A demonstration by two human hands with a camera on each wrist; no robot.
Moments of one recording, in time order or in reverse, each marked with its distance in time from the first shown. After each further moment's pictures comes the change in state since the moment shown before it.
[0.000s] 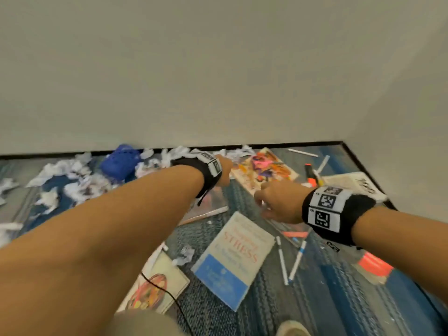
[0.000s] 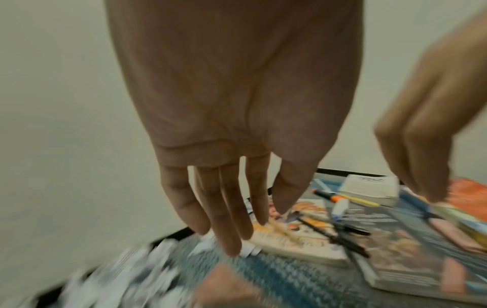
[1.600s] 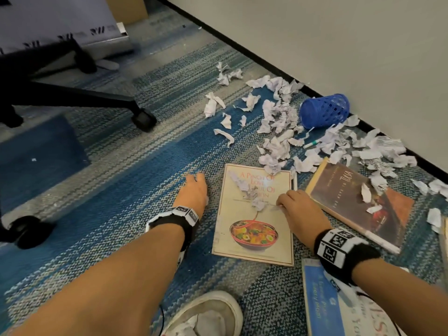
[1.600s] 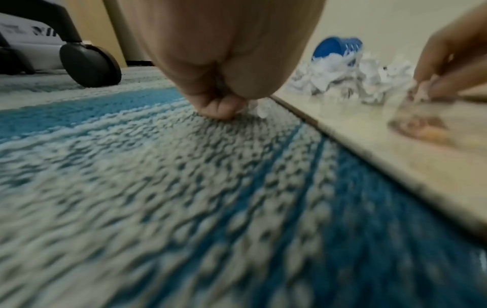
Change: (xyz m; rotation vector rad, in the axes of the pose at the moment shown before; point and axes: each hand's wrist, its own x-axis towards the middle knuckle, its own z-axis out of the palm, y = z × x) left_hand -0.239 -0.104 0.320 -0.718 0.269 -1.378; right_hand 0.179 -0.206 0.126 0.051 0.312 -0.782
